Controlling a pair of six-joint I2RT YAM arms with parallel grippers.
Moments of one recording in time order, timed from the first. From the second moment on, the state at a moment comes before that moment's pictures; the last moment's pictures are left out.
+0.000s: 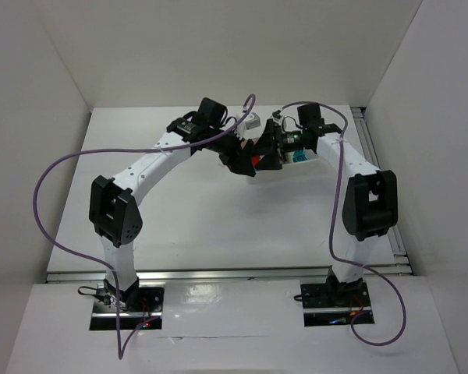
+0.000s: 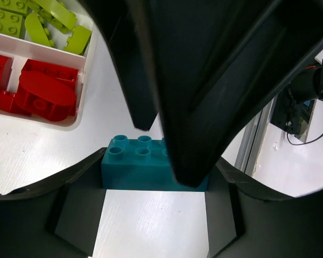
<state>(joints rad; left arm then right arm) -0.55 1.90 1.82 -0.72 0.69 0.15 0.18 1.80 1.47 -0.56 -1.20 0.54</state>
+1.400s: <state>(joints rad) -0.35 1.91 1.82 -0.73 0.40 -0.11 0.04 1.90 1.74 -0.68 -0.17 0.38</state>
